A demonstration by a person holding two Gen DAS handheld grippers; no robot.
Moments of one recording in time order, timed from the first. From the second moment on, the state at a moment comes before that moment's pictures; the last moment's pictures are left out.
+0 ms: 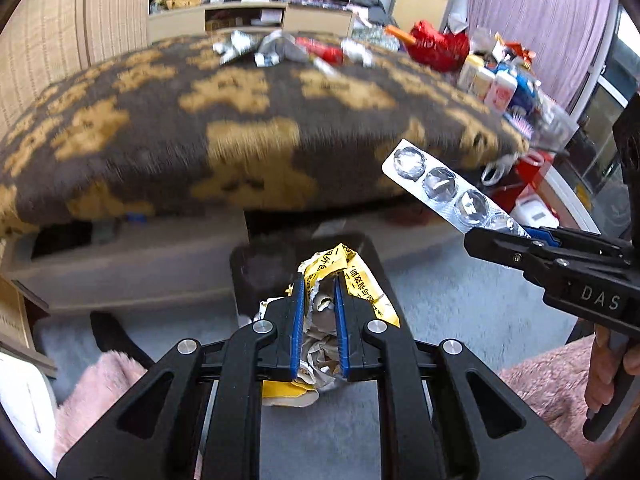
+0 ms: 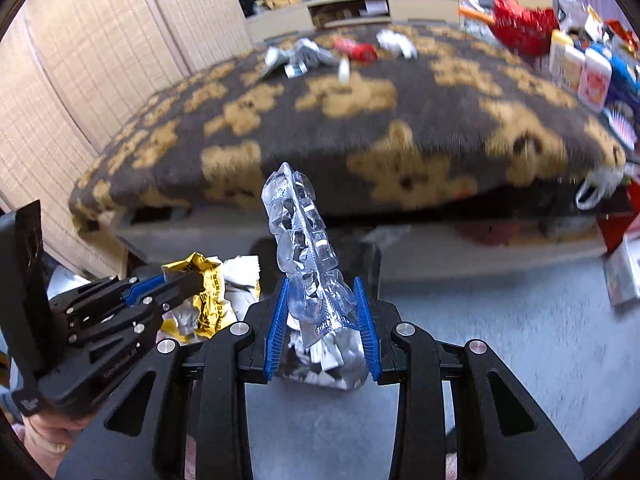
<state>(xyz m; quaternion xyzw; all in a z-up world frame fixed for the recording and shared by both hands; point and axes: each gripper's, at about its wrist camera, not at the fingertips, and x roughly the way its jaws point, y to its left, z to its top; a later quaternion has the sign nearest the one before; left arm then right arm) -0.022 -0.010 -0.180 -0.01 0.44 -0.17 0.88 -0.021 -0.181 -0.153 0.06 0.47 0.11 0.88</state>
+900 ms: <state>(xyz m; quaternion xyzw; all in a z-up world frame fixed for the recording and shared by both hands) 0.014 -0.005 -0.269 -0.02 0.52 -0.15 0.84 0.032 -0.168 -0.254 0.09 0.56 0.08 0.82</state>
